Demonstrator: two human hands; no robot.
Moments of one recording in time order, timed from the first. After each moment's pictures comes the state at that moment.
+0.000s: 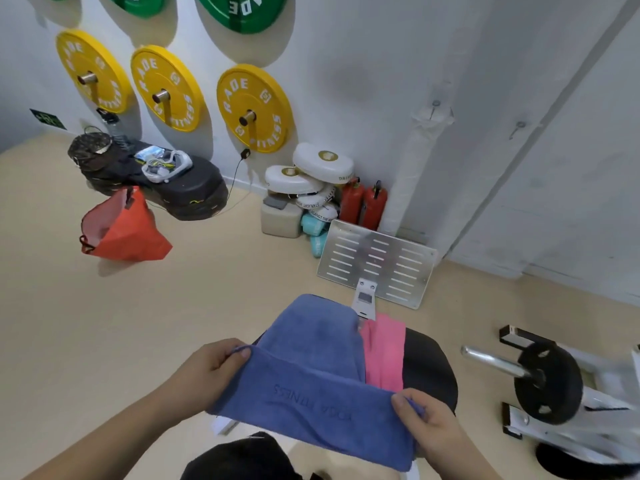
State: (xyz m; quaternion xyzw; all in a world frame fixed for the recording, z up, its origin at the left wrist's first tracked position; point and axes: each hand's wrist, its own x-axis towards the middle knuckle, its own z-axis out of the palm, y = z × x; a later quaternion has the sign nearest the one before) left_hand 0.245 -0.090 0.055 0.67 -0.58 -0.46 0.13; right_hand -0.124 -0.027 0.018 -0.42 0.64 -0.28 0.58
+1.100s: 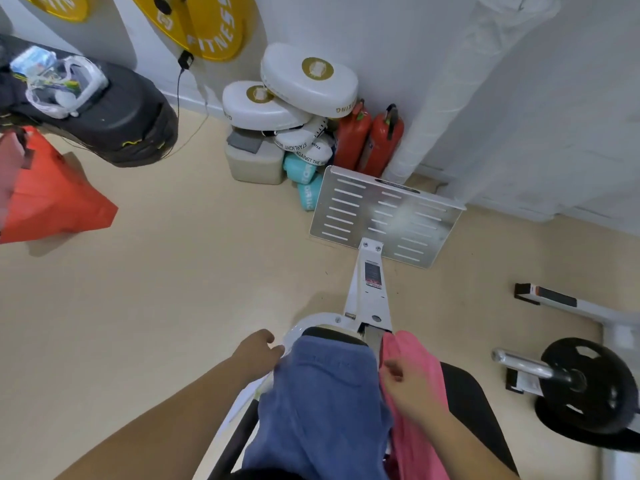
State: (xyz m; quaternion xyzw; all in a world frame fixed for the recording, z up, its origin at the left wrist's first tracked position) left_hand 0.201 -0.408 -0.175 0.70 -0.44 -0.54 -0.16; right_hand -0.091 -0.323 -0.135 -0.38 0.78 0.00 0.50
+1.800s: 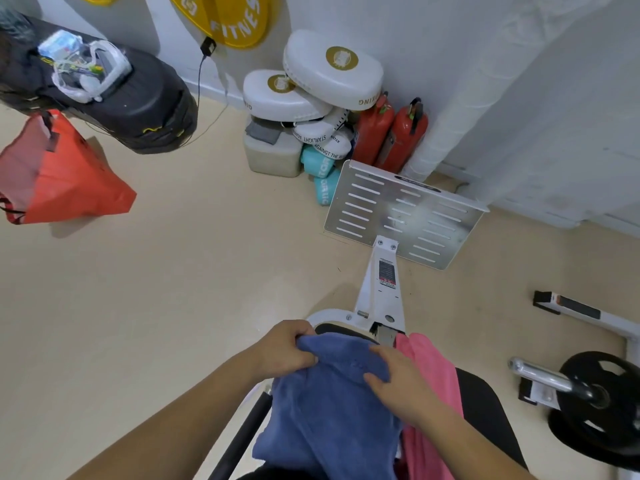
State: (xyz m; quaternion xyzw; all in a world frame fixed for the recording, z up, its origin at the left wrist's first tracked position) left_hand 0.188 -0.417 -0.135 0.57 -0.52 -0.63 -0.03; right_hand -0.064 -0.351 -0.126 -0.52 0.67 0.06 0.52
